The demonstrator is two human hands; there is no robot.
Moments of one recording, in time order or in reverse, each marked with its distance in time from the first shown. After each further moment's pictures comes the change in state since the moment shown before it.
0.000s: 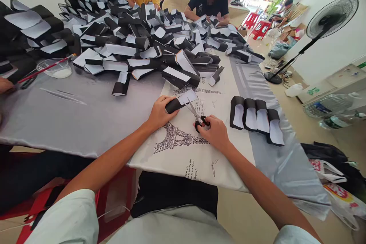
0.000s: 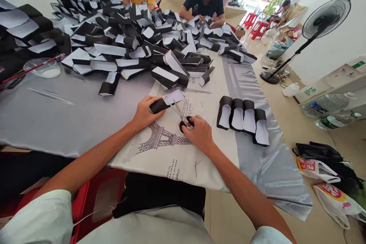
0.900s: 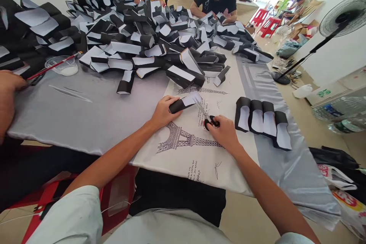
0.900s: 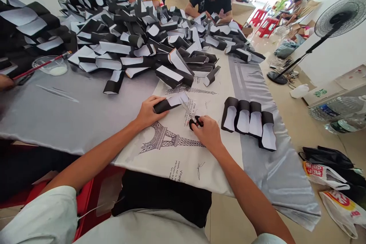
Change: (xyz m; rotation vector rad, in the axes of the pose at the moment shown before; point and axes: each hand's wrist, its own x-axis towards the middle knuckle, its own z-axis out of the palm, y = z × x) left_hand -0.002 -0.011 0.001 -0.028 -0.018 0.034; right_hand 0.010 0.021 -0.008 0.045 0.041 -0.047
